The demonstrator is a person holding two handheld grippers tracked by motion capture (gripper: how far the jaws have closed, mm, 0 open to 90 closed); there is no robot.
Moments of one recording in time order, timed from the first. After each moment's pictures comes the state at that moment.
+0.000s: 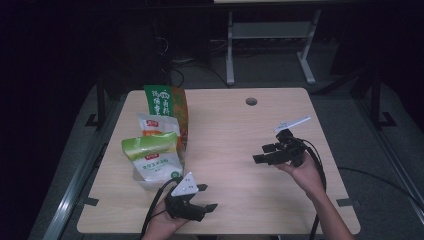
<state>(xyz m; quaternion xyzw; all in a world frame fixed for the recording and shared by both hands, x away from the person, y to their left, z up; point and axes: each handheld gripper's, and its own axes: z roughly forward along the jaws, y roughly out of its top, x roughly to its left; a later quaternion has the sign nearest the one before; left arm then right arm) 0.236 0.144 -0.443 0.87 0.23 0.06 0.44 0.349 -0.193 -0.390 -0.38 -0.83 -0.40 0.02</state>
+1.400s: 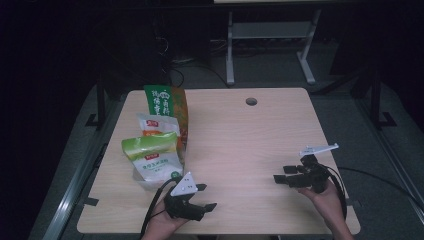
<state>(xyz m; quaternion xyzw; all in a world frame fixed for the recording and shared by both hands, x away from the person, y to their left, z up) 0.236 0.145 -0.444 0.86 0.24 0.06 0.44 0.296 -0.251 -0.437 -0.44 -0.80 -0.41 0.01</state>
